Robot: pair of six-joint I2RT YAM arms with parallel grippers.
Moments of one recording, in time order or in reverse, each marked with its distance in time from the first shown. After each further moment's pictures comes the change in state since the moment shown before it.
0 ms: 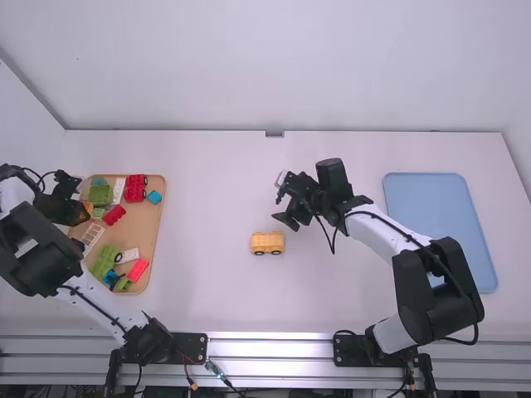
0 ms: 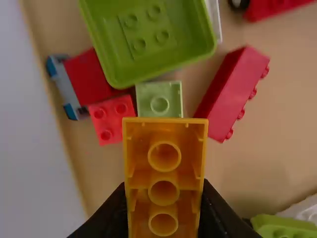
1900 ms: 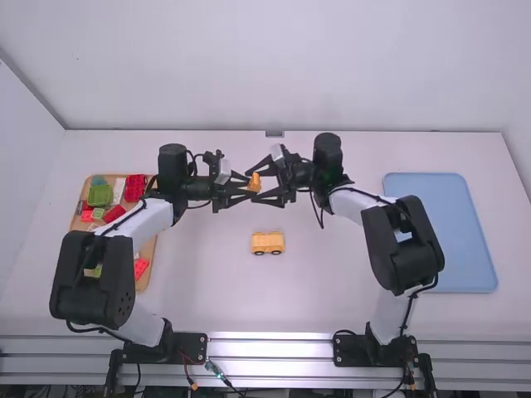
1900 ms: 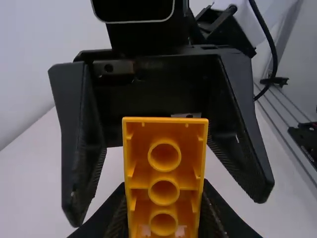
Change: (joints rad) left arm -0.917 -0.443 -0.758 1.253 1.066 -0.523; right arm -0.021 0.315 0.200 0.802 -0.915 0.600
